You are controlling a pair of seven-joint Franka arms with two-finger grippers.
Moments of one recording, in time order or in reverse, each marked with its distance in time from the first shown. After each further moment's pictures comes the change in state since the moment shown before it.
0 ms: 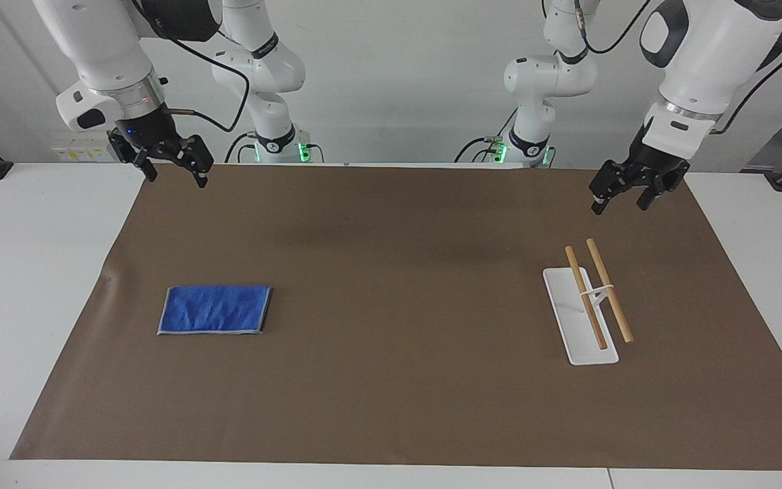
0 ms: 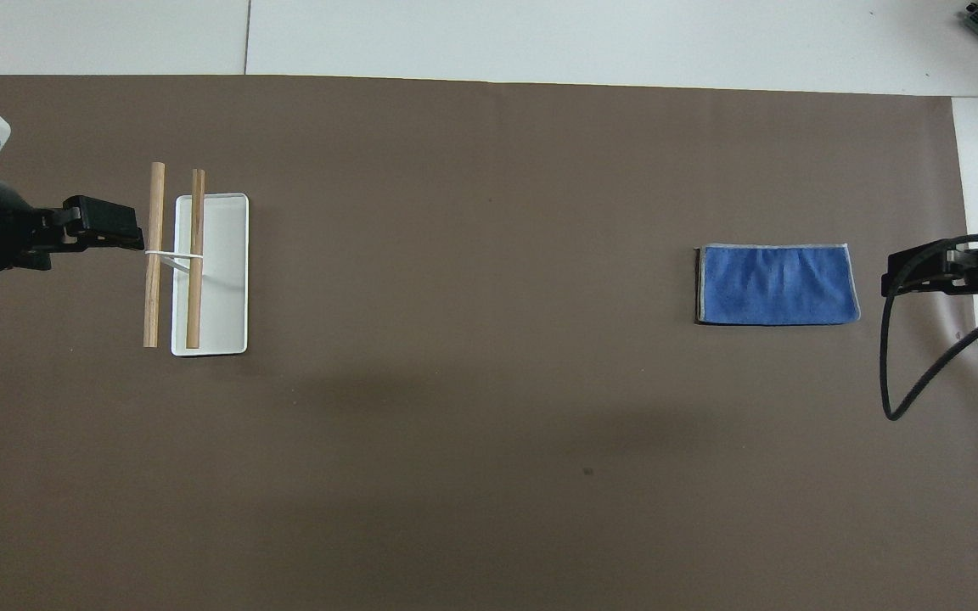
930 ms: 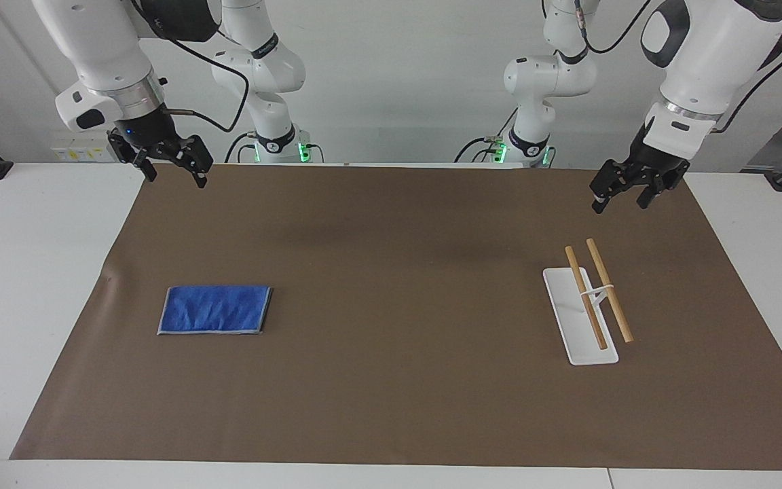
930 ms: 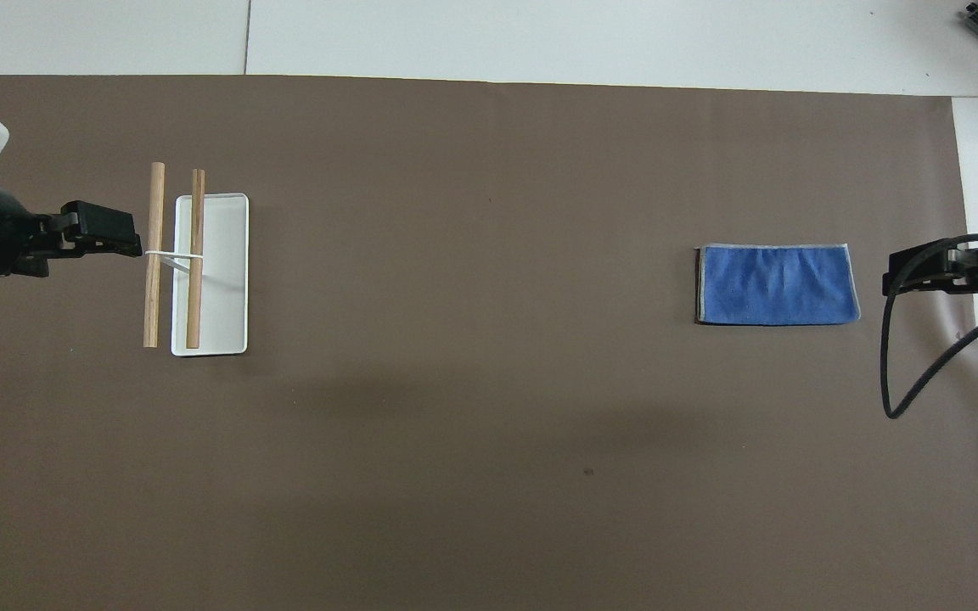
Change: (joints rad) left arm 0.000 -0.005 0.003 -0.004 0.007 -0.025 -0.001; right arm -0.003 0.000 -0.003 -0.010 0.000 0.020 0.000
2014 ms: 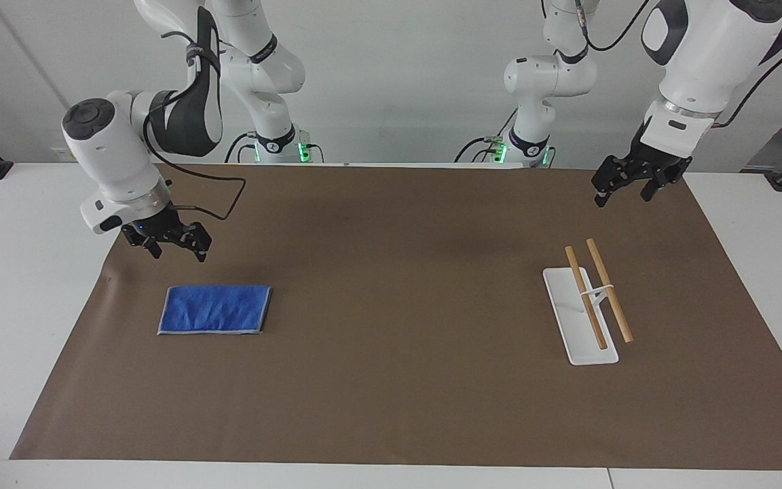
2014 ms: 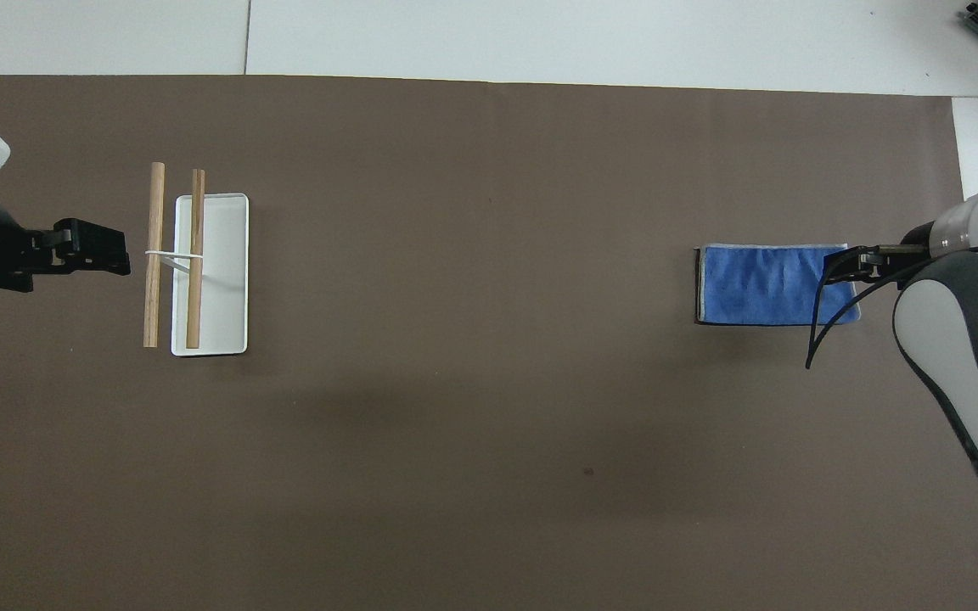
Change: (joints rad) left arm 0.000 -0.010 0.000 -0.001 0.035 -0.050 0.017; right arm -0.087 0.164 -0.006 -0.283 0.000 0.472 -0.165
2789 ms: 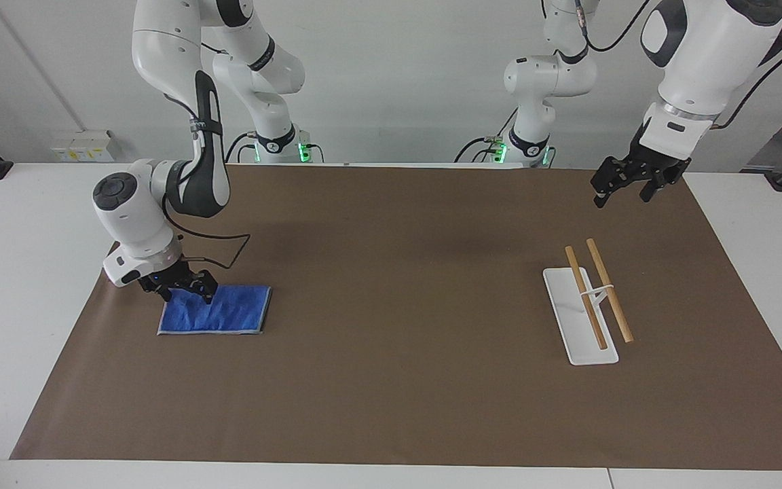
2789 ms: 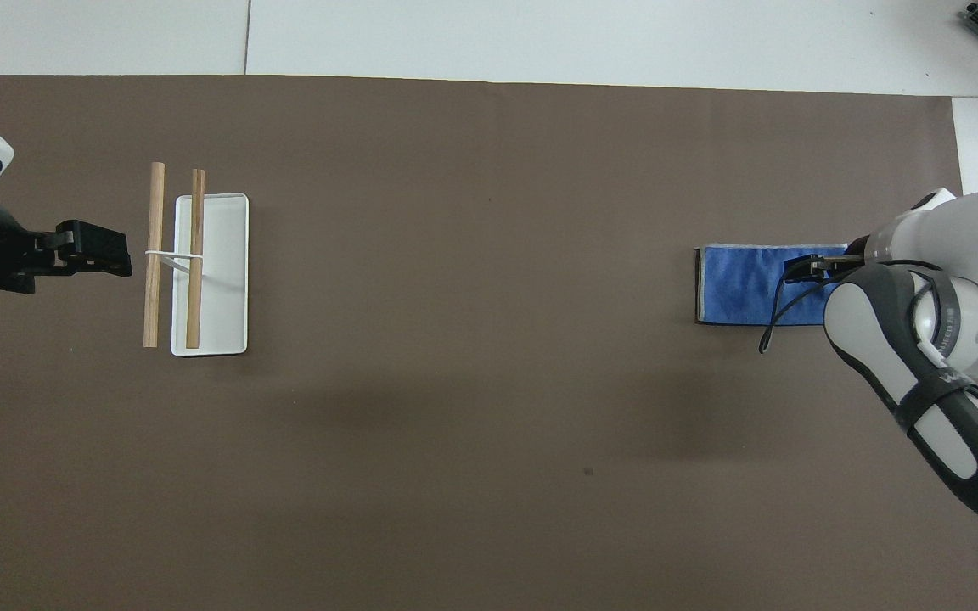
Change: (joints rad) left arm 0.000 0.000 0.000 -0.007 0.000 0.001 0.000; right arm -0.025 0.185 0.002 -0.079 0.000 0.289 -0.032
